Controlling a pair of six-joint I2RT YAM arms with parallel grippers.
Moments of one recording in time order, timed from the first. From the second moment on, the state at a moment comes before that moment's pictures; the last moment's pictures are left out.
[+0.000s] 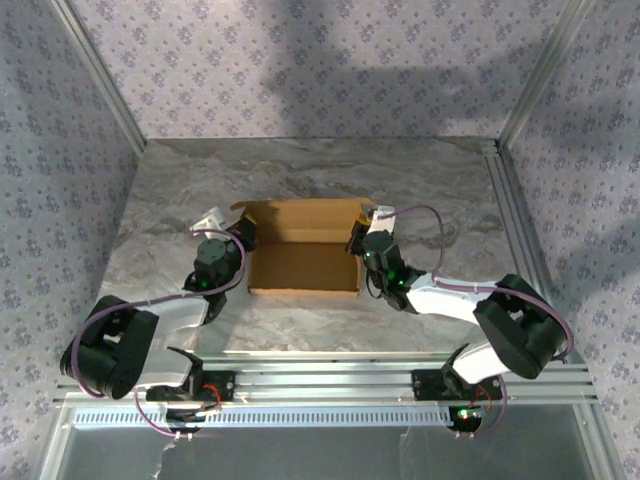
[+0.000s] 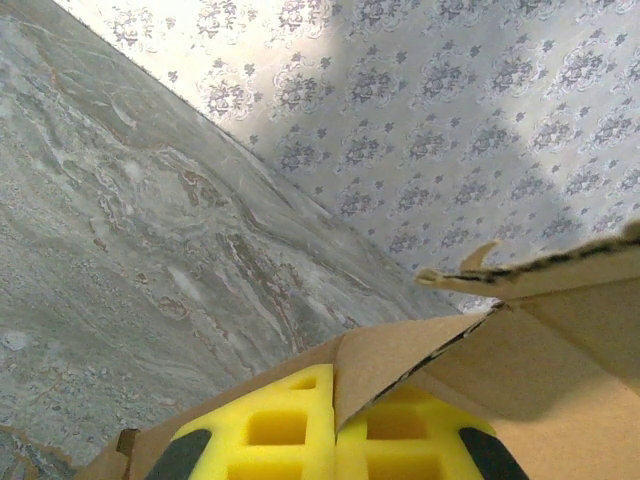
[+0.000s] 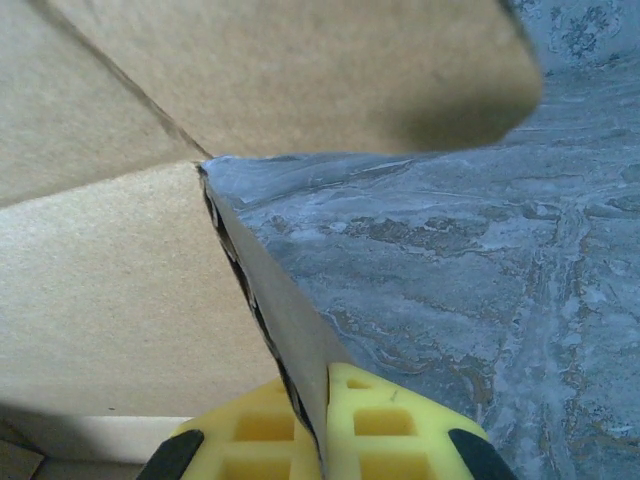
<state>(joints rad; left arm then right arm) -0.43 1.32 0.32 0.91 -0.17 -0.86 0.75 1.44 0.58 0.57 0.52 0.49</state>
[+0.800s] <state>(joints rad) -0.46 1.24 0.25 0.92 -0.27 -0.84 0.78 1.27 0.61 0.19 0.48 0.60</state>
